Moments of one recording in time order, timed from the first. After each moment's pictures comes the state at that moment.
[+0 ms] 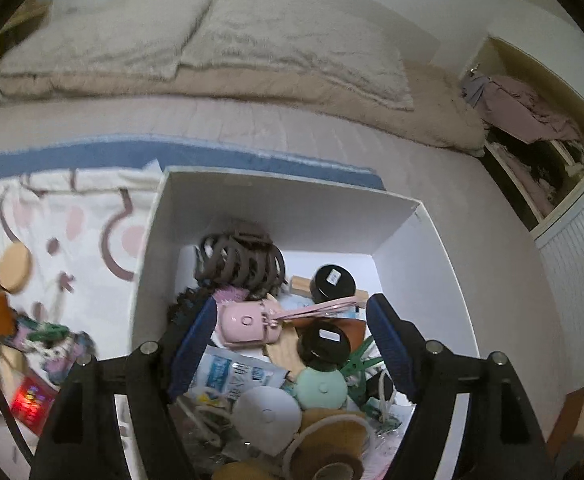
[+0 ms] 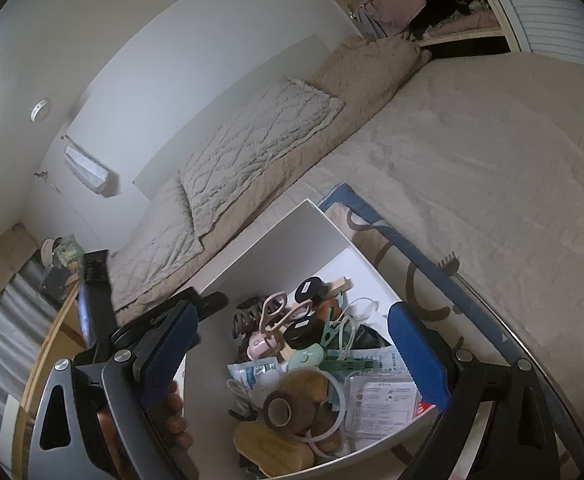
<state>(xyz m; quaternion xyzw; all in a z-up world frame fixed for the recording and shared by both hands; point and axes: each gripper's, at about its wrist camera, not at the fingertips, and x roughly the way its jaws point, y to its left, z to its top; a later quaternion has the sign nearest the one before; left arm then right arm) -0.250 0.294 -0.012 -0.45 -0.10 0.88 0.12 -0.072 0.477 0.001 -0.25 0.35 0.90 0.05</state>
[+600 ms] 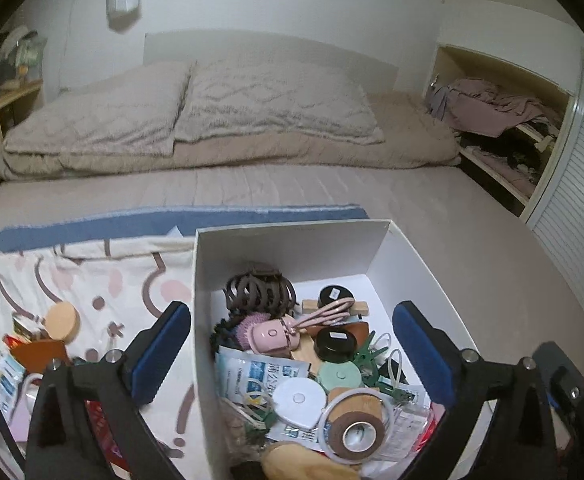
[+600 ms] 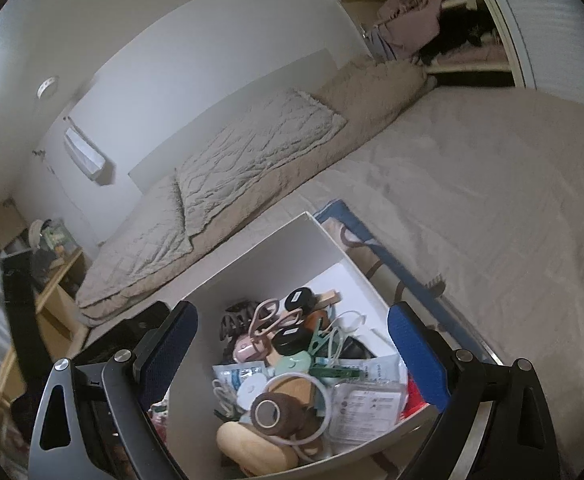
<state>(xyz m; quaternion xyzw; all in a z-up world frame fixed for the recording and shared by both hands) -0.197 0.276 0.029 -0.35 -0.03 0.93 0.15 -0.067 0.464 0.015 -0.24 0.29 0.92 0.08</state>
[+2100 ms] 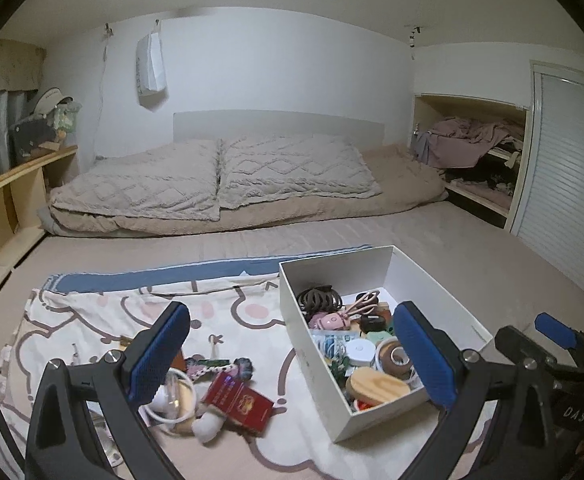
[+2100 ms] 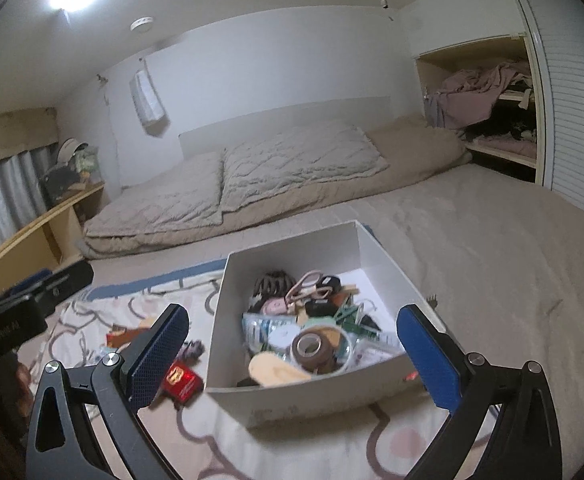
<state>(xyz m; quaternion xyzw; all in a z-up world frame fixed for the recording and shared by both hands) -0.051 0.149 0.087 -0.23 0.01 0.96 0.15 0.021 0.352 0.054 -0.22 0.12 0.97 0.06</state>
